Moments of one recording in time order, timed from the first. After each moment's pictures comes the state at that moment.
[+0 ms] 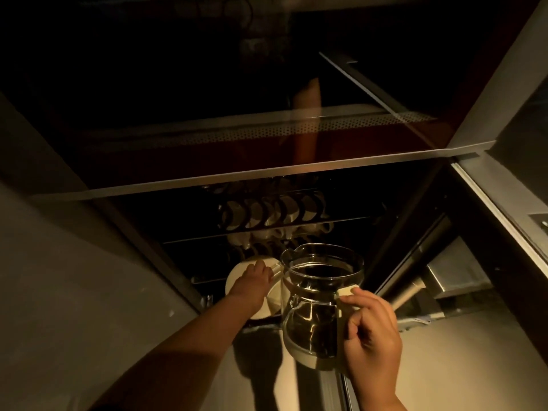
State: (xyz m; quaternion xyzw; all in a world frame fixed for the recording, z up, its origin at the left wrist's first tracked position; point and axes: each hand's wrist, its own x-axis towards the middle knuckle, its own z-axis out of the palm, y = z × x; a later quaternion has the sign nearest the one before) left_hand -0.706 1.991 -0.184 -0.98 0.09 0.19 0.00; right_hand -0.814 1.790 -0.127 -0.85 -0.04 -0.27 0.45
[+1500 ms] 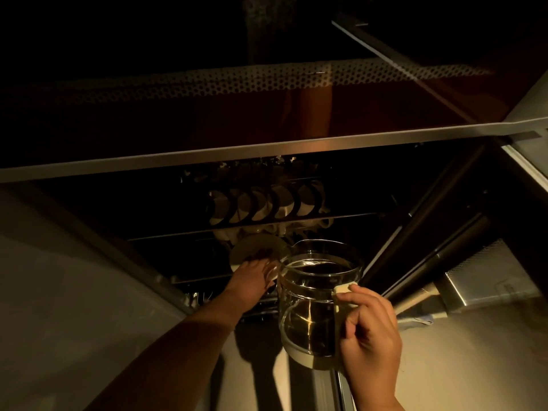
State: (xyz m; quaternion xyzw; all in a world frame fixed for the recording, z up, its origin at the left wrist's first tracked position) left_hand -0.663 1.985 -0.259 -0.98 0.09 0.13 -0.11; right_hand -0.773 1.781 -0.168 -0.84 -0.05 -0.27 0.46
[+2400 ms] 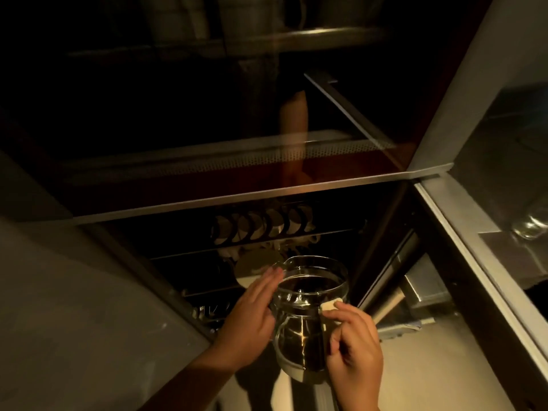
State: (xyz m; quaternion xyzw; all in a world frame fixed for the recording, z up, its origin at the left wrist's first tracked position) left_hand -0.774 1.964 -0.118 -0.92 0.13 0.02 -0.36; right_hand -0.818 1.779 -0.116 -0.84 -0.09 -0.28 0.46
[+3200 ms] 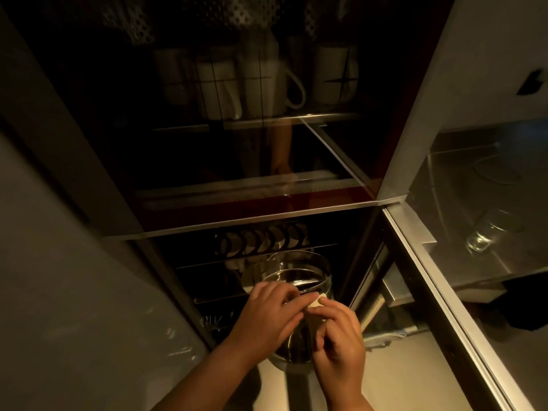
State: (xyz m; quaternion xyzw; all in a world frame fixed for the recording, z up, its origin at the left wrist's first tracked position) left_hand -0.819 1.957 -0.011 -0.92 0.30 -0.17 -0.16; right_hand -0.857 1.808 -0.033 -0.82 -0.12 -0.34 0.45
